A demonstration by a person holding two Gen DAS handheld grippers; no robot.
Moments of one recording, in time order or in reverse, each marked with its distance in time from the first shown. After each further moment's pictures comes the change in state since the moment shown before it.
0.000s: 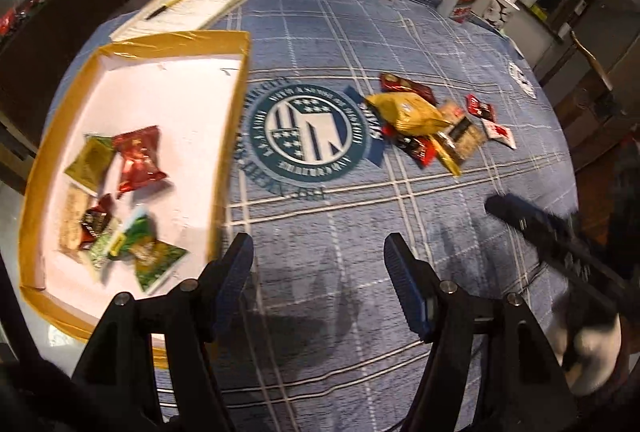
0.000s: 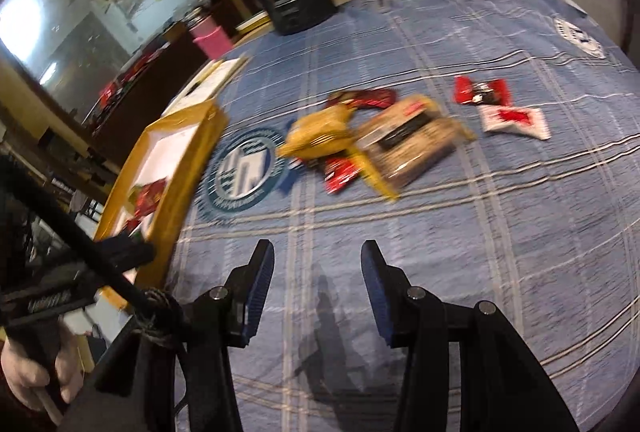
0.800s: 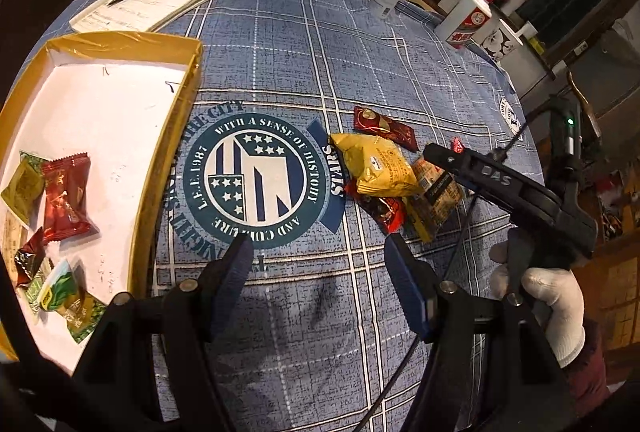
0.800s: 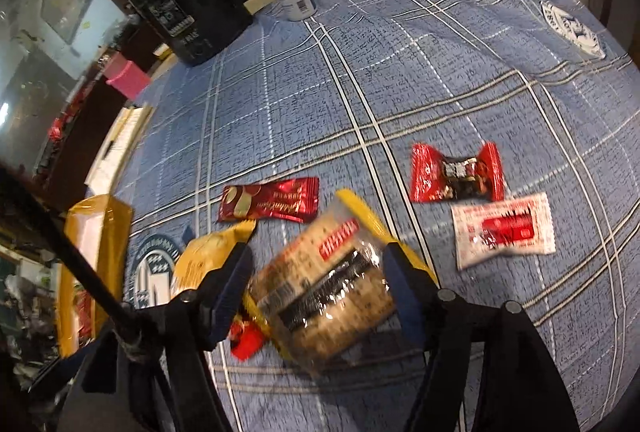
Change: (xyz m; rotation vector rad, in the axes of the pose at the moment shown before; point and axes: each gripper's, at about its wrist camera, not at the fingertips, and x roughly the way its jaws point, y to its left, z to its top) left arm 0.042 -0.008 0.054 -0.130 0.019 -0.116; right arm 0.084 -0.045 0.106 0.122 0.071 -0.180
